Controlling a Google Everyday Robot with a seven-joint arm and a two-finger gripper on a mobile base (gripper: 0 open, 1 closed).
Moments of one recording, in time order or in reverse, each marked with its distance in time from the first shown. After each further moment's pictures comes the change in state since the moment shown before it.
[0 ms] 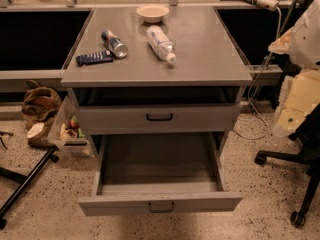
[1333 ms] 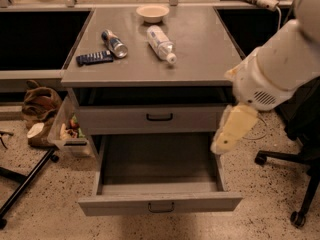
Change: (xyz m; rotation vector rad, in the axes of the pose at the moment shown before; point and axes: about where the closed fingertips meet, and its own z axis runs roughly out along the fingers) arm -0.056 0.018 0.083 -0.008 -0.170 0.047
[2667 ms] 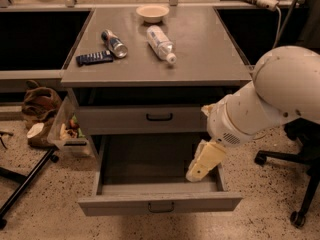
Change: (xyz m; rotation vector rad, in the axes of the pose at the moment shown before) arm -0.002 0.042 0.097 -0.073 -0.094 0.036
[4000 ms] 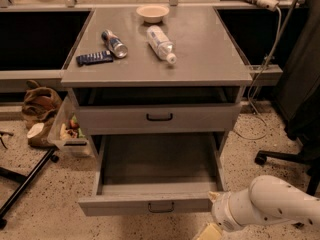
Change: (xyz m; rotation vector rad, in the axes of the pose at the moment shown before) arm 0.178 0.107 0.214 -0.192 -0.106 0.292
